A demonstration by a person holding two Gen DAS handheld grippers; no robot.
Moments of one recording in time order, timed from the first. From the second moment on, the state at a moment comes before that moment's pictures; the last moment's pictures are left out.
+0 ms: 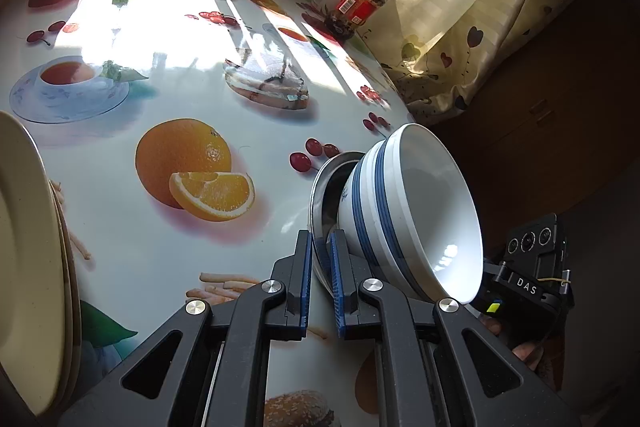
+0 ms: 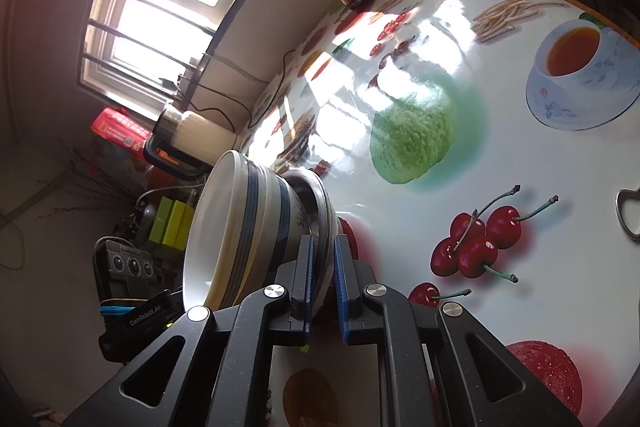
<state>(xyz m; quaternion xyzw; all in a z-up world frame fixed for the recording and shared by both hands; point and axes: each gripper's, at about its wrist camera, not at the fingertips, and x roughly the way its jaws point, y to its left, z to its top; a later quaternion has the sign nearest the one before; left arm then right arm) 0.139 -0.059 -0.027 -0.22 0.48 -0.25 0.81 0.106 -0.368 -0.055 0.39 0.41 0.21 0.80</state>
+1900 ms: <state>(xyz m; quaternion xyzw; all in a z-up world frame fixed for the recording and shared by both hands) 0.119 -0.043 0.016 -0.21 0.43 -0.23 0.85 0.111 -0.350 -0.012 0.35 0.40 0.24 0.81</state>
